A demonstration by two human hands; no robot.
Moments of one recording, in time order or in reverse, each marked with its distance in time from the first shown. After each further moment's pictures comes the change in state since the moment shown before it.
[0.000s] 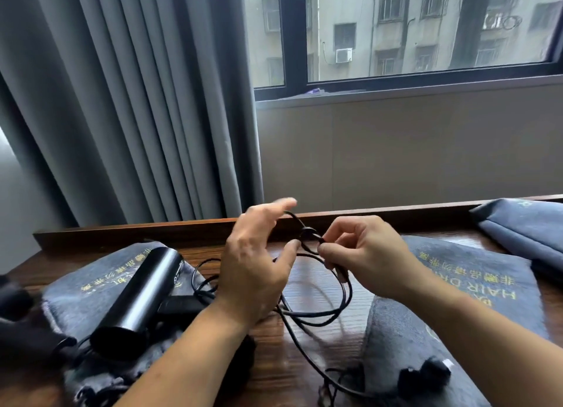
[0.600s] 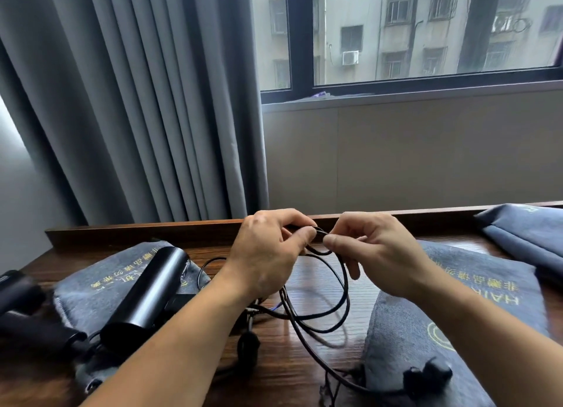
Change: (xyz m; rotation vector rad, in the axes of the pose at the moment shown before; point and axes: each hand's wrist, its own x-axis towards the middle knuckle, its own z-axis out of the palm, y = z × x) left_hand 0.030 0.028 -0.014 -0.035 -0.337 -0.196; right_hand -0.003 -0.010 -0.015 0.079 -0.008 -0.152
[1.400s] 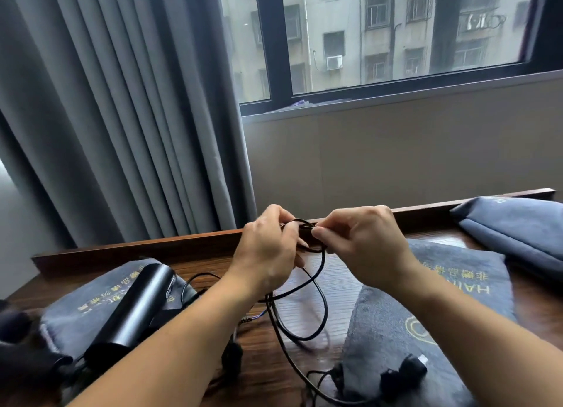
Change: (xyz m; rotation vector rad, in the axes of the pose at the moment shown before) left_hand 0.015 0.018 0.032 -0.081 -0.002 -0.131; right_hand 0.003 0.012 -0.014 -0.430 0.295 -0.188
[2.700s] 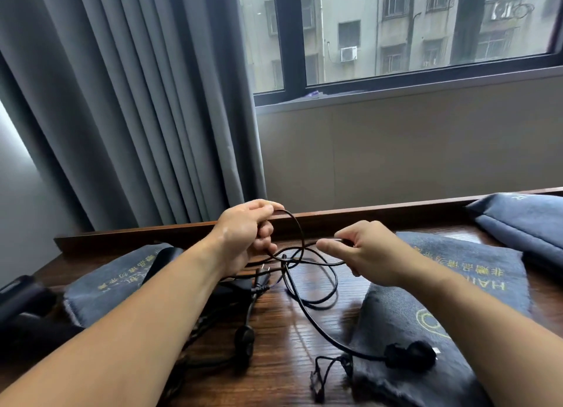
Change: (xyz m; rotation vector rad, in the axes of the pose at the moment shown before) left_hand 0.022 -0.044 -0.037 -0.644 -0.126 -0.422; right_hand -0.007 0.016 0.014 0.025 -0.491 0.231
